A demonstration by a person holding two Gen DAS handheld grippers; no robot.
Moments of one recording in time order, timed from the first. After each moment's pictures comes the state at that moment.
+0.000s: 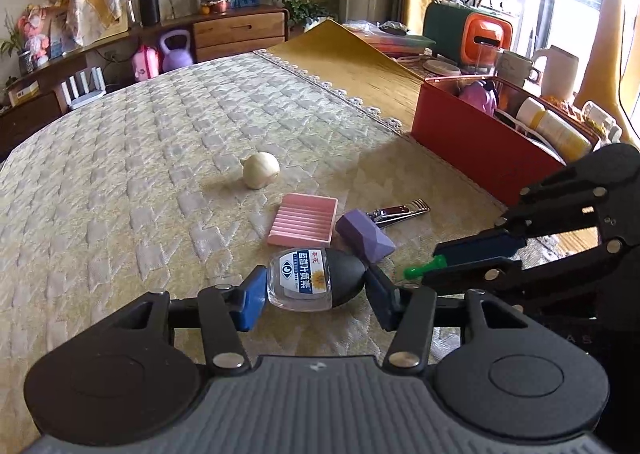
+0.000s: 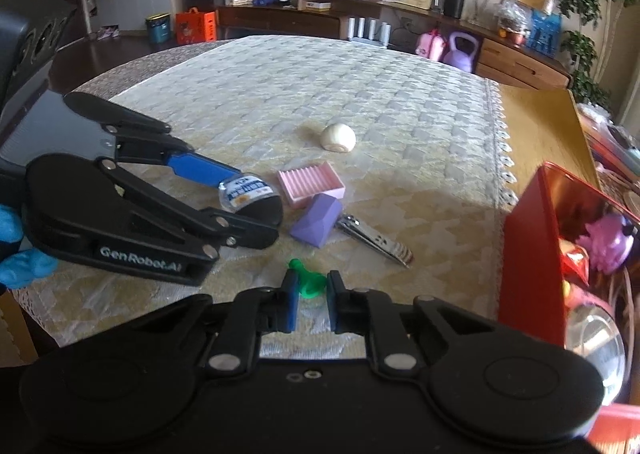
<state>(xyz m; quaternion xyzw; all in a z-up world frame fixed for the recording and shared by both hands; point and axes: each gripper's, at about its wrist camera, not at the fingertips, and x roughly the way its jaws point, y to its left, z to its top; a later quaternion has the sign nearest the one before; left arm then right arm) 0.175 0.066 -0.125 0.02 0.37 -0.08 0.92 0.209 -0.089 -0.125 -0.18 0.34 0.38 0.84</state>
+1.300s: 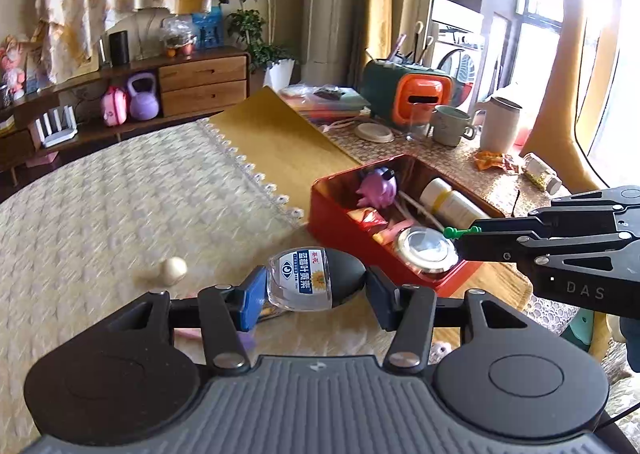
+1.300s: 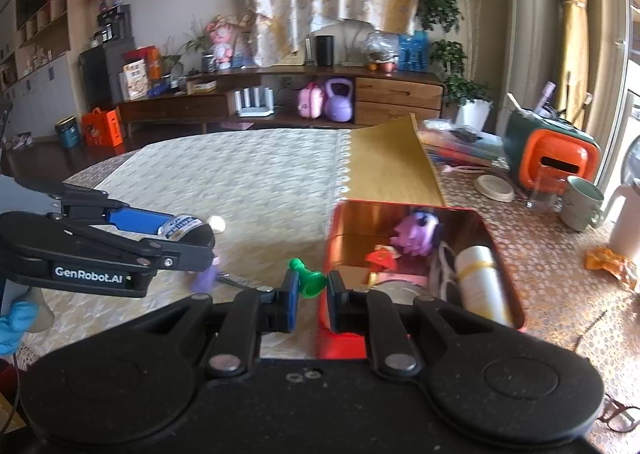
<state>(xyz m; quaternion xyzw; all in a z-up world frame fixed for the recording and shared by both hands) 0.168 -0.019 -0.032 0.01 0.33 -0.12 0.94 0.186 -0.208 -0.039 -0.06 0.28 0.25 0.92</state>
